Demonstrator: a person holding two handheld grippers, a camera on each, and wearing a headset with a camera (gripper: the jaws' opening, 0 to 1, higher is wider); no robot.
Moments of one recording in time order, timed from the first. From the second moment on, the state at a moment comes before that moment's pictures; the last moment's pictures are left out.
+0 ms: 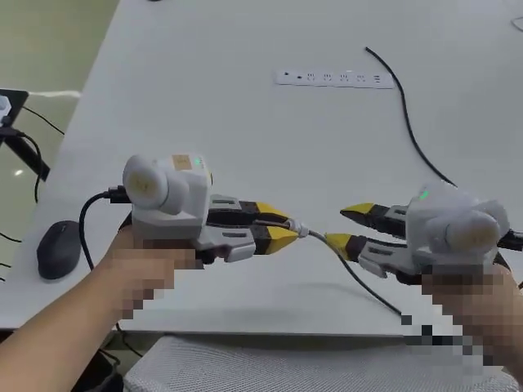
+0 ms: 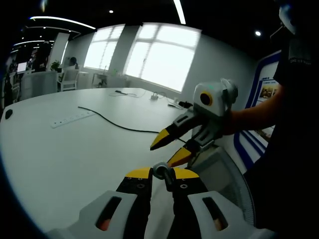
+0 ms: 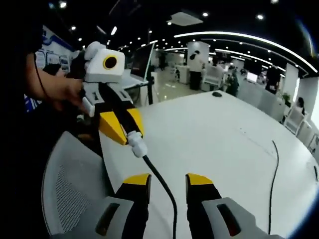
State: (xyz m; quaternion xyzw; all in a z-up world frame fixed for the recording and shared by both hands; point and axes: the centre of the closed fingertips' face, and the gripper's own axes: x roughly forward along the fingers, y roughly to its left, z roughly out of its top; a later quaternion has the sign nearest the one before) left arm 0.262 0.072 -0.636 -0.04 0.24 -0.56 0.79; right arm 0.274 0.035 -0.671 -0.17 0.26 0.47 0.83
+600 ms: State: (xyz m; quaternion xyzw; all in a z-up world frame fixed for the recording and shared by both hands) left arm 0.262 0.071 -0.637 -0.04 0.24 -0.56 0.79; right arm 0.265 0.062 -0.674 -0.20 0.24 0.50 0.81
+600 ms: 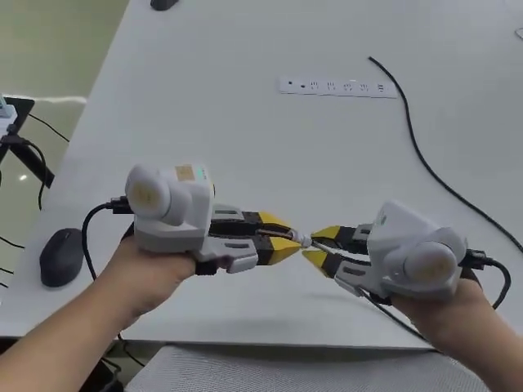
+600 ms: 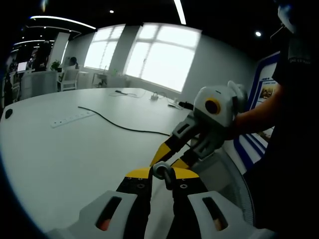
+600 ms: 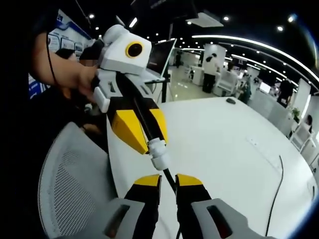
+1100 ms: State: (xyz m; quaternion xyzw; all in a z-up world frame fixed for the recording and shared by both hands) left arm 0.265 0.069 -0.635 -0.04 0.24 -0.56 0.80; right arm 0.268 0.061 -0.676 -0.19 0.24 0.49 0.81
